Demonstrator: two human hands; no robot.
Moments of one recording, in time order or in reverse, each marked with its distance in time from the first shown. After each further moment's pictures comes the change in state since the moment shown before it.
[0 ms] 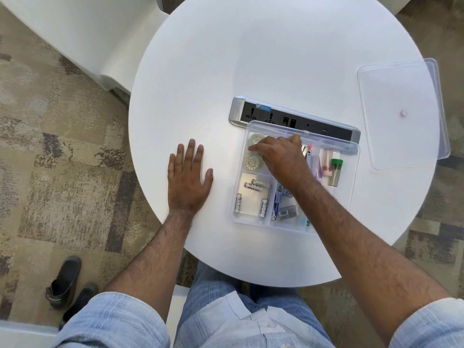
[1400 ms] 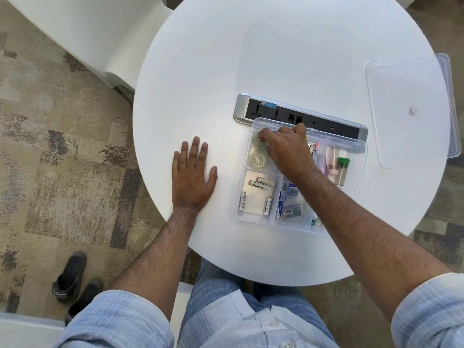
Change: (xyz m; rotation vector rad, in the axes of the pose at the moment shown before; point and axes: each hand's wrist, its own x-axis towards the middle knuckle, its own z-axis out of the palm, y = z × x) left_hand 0.000 0.000 -0.001 -0.006 -0.002 -0.004; right_hand 0.015 0.010 0.011 -0.147 0.040 -0.029
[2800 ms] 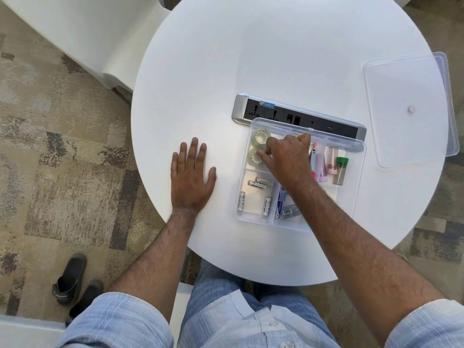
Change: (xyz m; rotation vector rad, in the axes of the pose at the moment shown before) left_hand 0.000 0.001 0.000 0.002 -0.001 -0.001; right_hand -0.014 -0.020 -0.011 -0.010 -0.062 0.239
